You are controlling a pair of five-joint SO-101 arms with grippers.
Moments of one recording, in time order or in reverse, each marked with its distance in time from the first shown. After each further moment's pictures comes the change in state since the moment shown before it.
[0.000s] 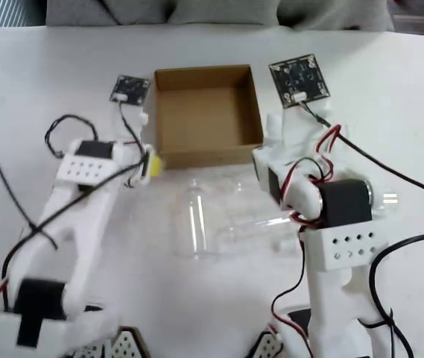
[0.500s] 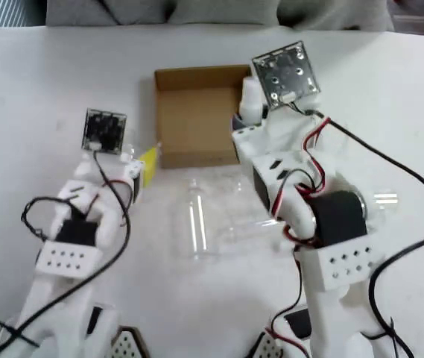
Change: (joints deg) left arm 0.0 -37.8 33.1 -26.8 0.0; right arm -5.5 -4.7 0.1 -17.5 0.0
